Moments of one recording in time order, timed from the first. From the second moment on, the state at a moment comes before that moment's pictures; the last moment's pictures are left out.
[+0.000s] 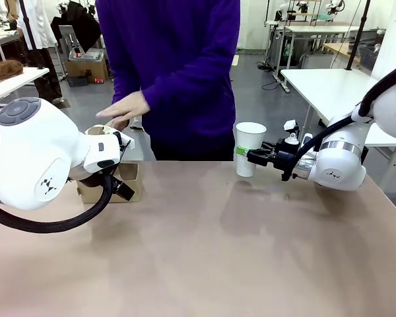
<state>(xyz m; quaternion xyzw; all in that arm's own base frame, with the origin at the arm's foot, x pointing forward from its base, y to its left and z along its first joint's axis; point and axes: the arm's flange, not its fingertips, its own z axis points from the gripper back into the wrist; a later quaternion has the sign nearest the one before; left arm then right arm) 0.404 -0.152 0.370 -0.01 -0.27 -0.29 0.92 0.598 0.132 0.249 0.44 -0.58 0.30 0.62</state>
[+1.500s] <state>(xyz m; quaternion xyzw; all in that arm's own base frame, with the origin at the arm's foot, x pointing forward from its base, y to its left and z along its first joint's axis) 0.404 -0.152 0.370 -0.01 -0.27 -0.29 0.92 0.598 0.132 0.249 0.44 -0.58 0.30 0.62</state>
